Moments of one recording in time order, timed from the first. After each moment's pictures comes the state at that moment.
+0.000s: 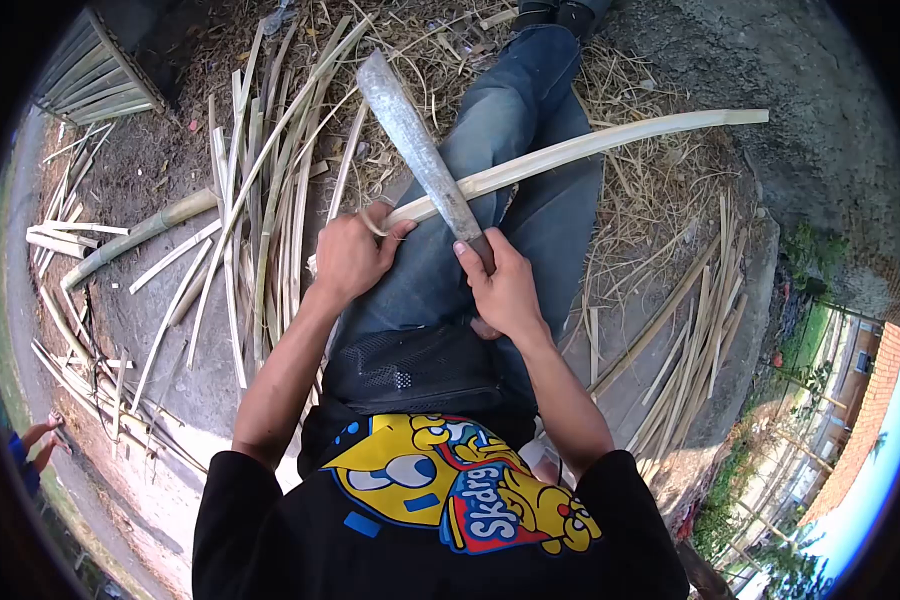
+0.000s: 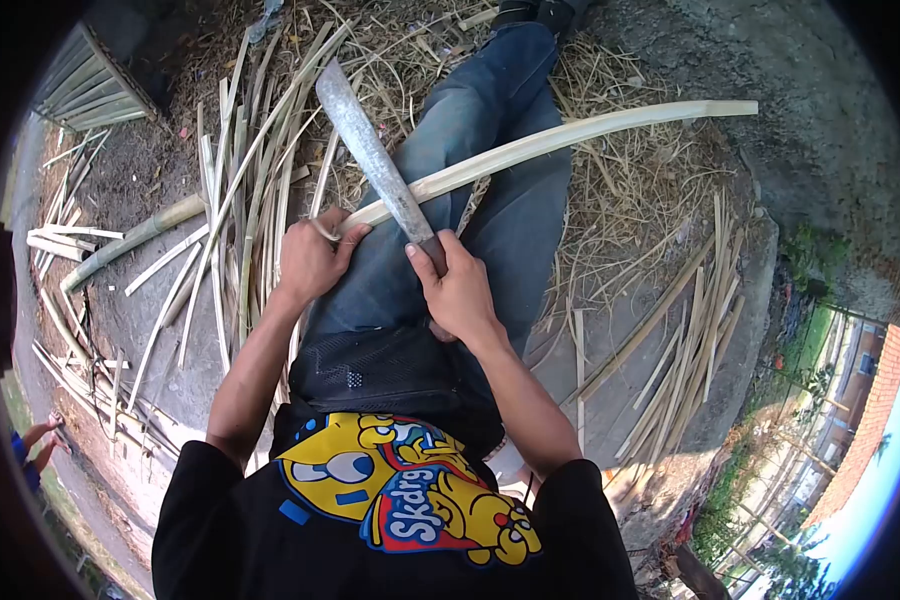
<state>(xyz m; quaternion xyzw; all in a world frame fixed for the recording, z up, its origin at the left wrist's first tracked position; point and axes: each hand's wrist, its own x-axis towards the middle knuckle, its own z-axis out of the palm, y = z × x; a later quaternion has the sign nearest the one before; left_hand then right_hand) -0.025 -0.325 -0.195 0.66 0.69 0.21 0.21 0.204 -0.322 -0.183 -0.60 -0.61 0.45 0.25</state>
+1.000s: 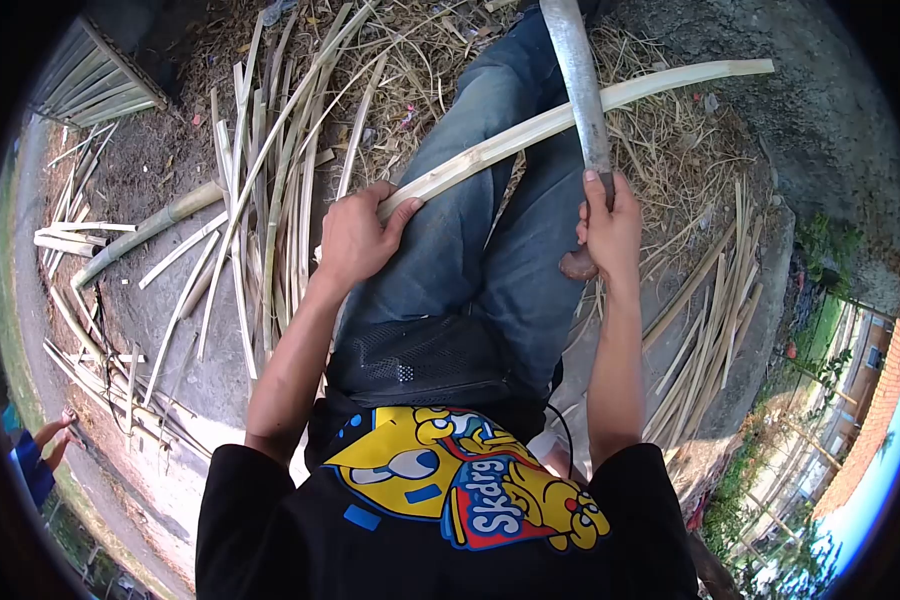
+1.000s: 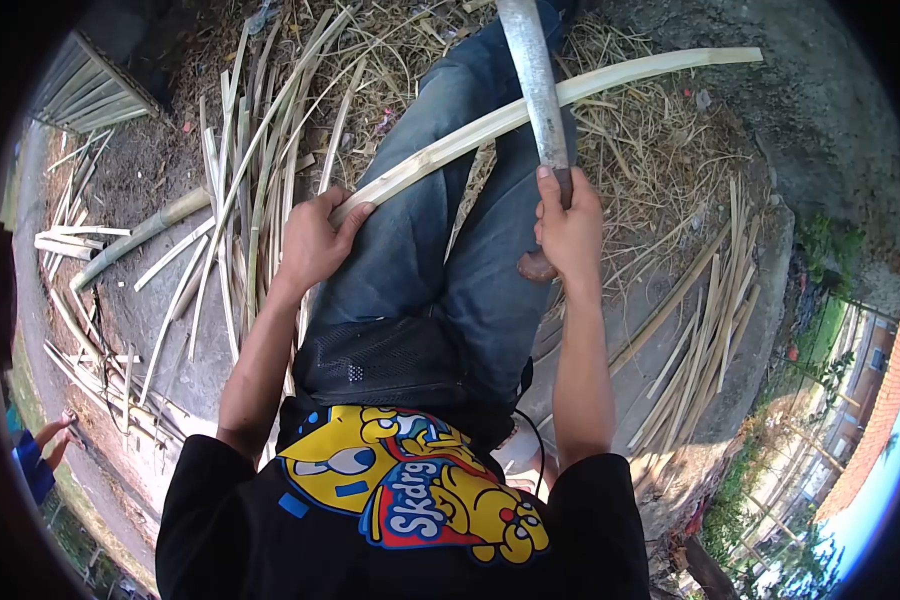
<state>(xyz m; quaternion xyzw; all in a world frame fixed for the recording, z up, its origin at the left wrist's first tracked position) -0.022 -0.314 -0.176 0.61 0.71 0.18 0.29 0.281 -0.257 -0.154 -0.67 -0.48 0.45 0.35</state>
